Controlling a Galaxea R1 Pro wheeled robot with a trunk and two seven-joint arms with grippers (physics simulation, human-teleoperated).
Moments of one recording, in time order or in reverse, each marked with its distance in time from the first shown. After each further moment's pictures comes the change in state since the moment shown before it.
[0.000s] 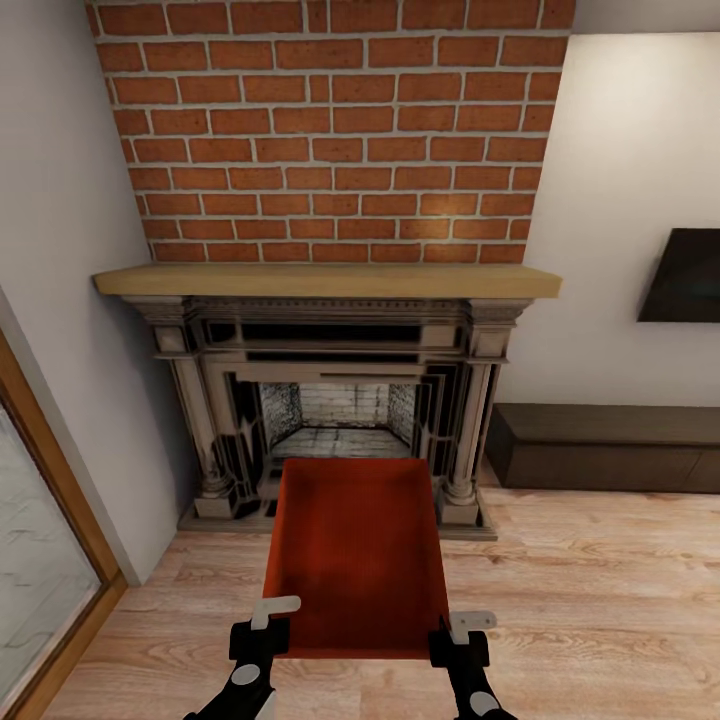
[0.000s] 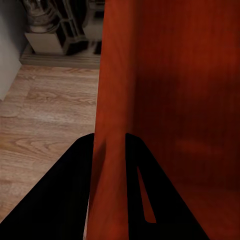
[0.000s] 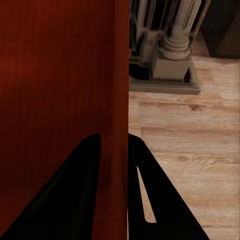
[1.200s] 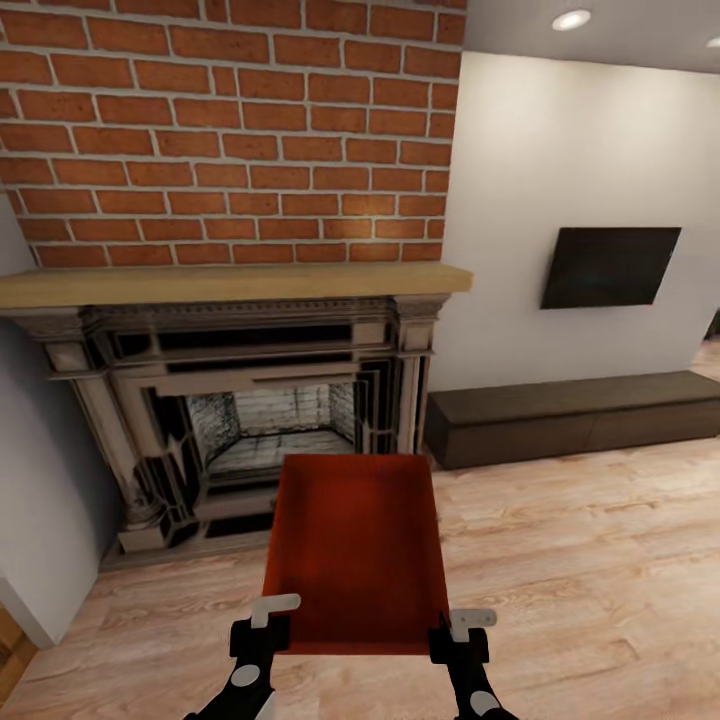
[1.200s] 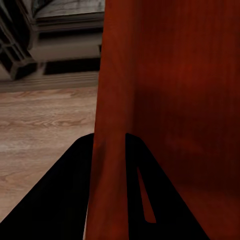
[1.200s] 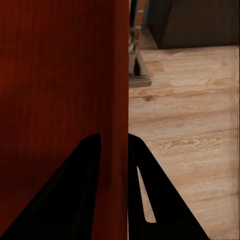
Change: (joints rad) left arm 0.000 0.000 -0.002 0.001 0.004 -0.032 0.000; right arm 0.000 -0.001 0.006 -0.005 -0.002 -0.025 -0.002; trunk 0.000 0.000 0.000
